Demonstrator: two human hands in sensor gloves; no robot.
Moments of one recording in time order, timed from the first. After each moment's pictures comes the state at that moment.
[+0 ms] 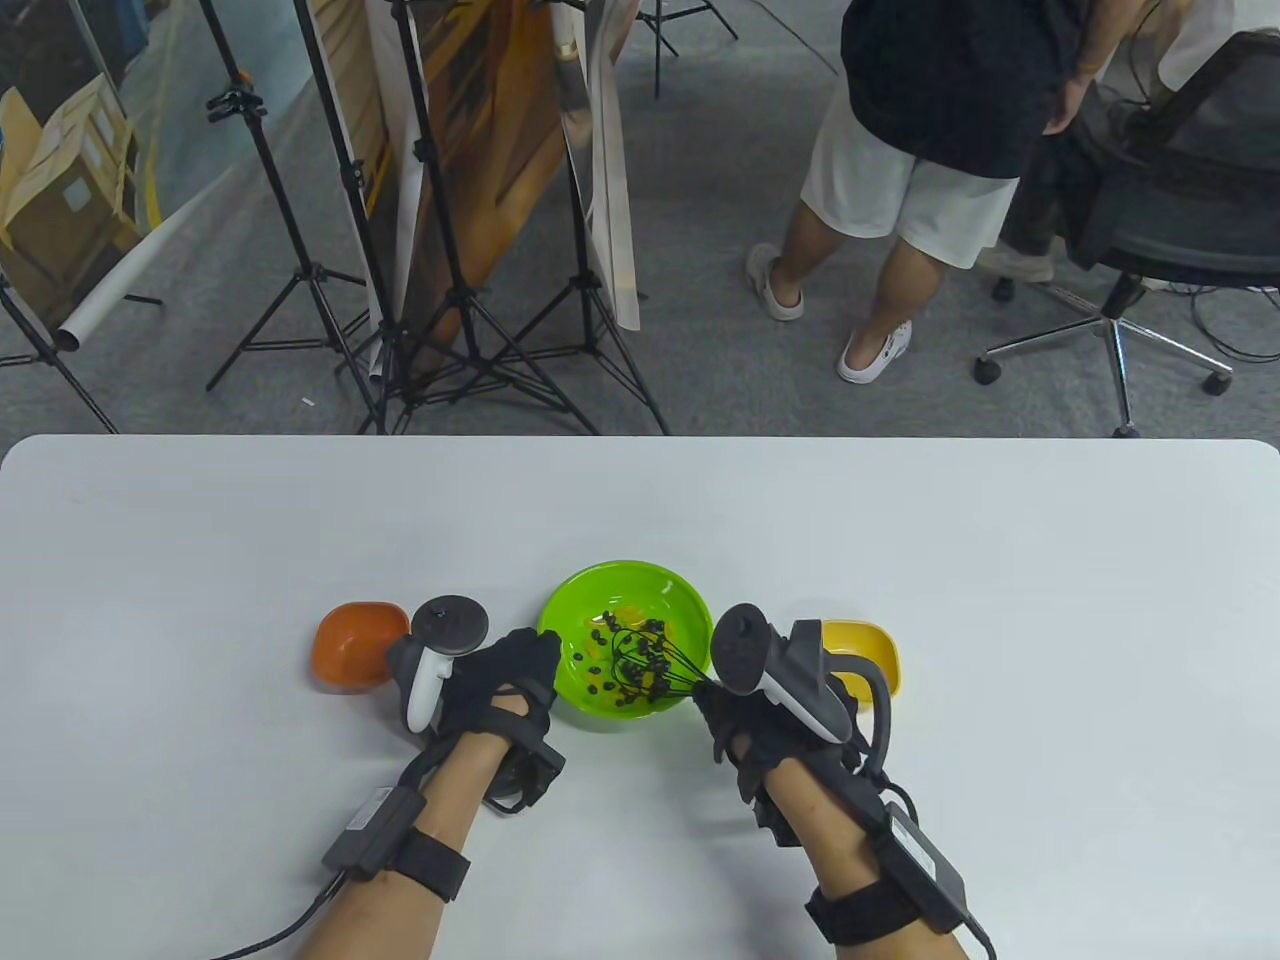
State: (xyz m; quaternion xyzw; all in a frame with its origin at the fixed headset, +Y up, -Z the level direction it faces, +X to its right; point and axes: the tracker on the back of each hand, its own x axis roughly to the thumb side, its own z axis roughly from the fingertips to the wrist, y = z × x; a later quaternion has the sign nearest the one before) left_hand -0.194 -0.802 -0.392 -0.19 0.09 0.44 0.87; right_hand 0.100 -0.680 -0.339 -0.02 0.06 1.00 0.06
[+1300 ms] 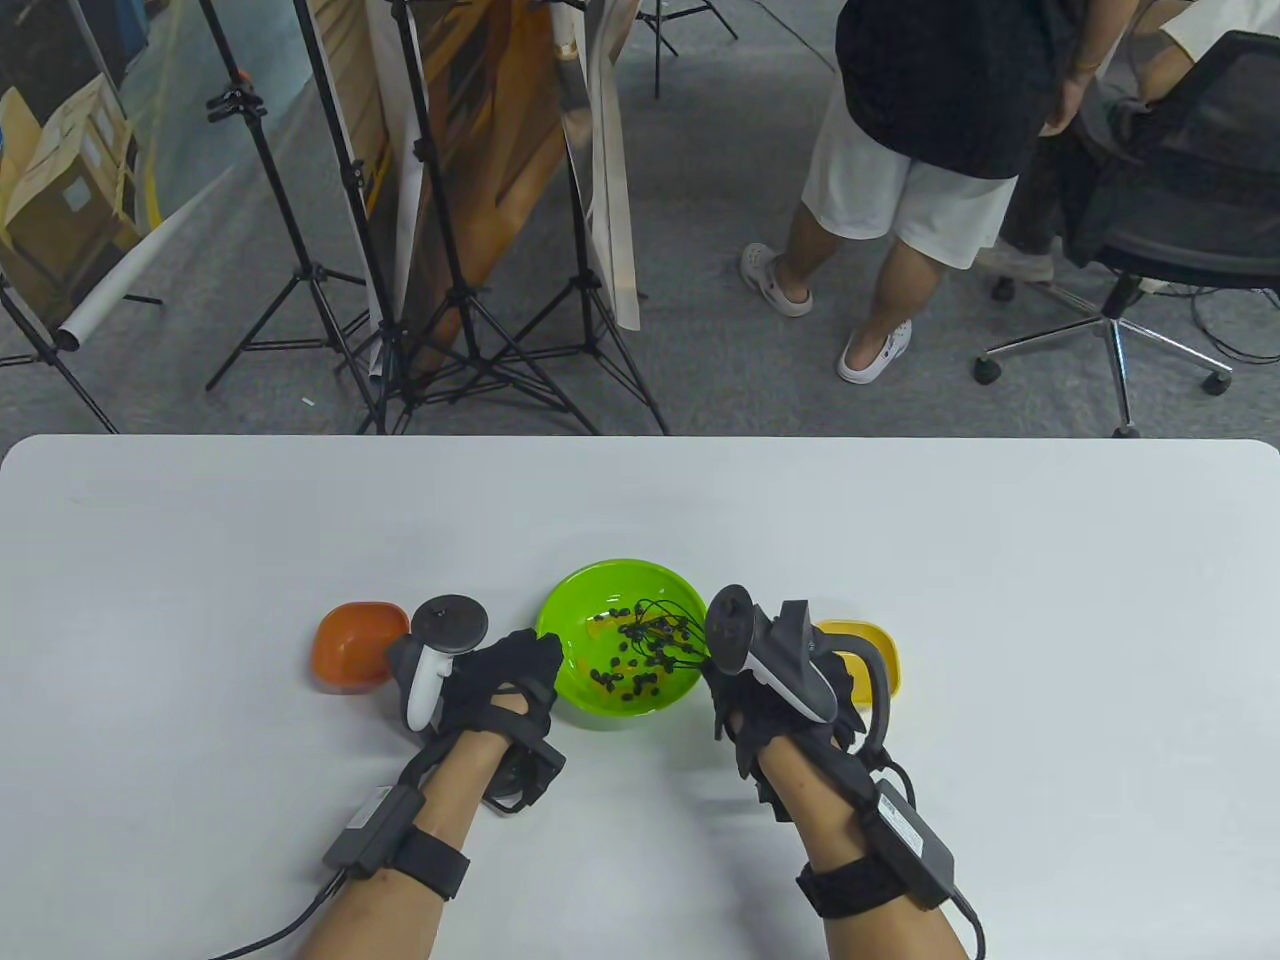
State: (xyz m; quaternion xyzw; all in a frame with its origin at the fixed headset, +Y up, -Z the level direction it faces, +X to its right) left_hand -0.196 -0.803 -0.393 -0.20 0.10 0.45 0.87; right_hand 0.093 -0.682 -0.353 -0.05 0.04 1.00 0.01
